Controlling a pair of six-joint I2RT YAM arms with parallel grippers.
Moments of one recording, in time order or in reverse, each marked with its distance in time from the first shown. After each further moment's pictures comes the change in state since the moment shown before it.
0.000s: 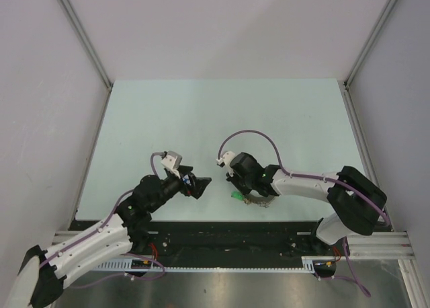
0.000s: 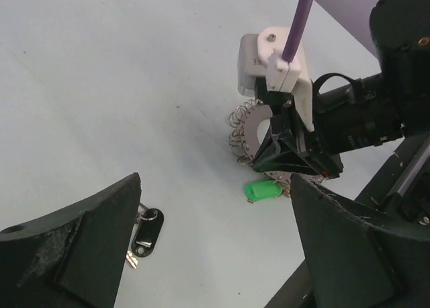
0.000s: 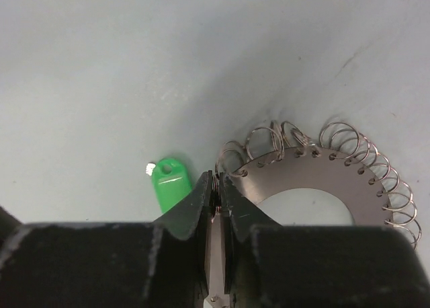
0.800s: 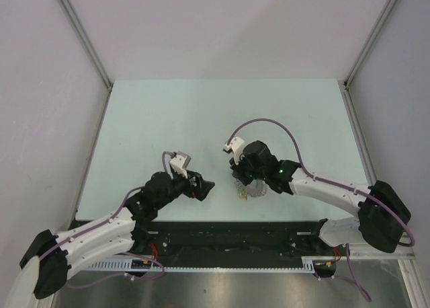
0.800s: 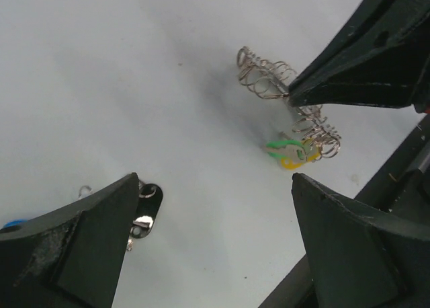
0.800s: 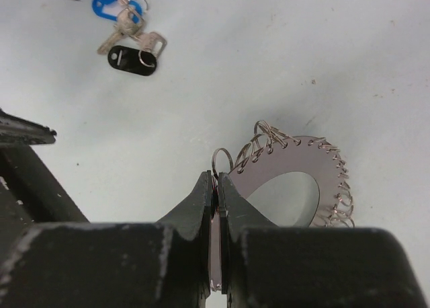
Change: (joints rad) left arm 0.000 0.150 -0.003 -0.002 -0.020 -0.047; right arm -0.053 -0.180 0.033 0.014 -0.102 -0.008
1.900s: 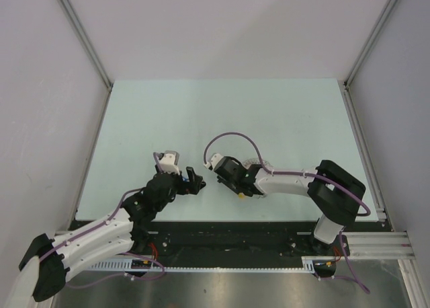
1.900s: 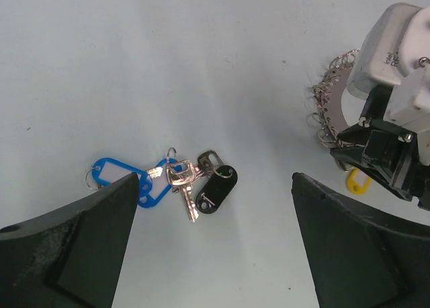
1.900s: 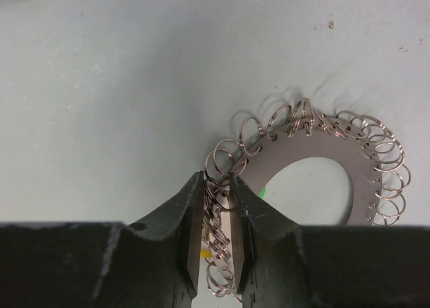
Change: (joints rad) left arm 0.000 -0.028 0.018 -0.174 -0.268 -0.109; right arm 0.143 0.352 0.124 -0.121 0.341 -0.039
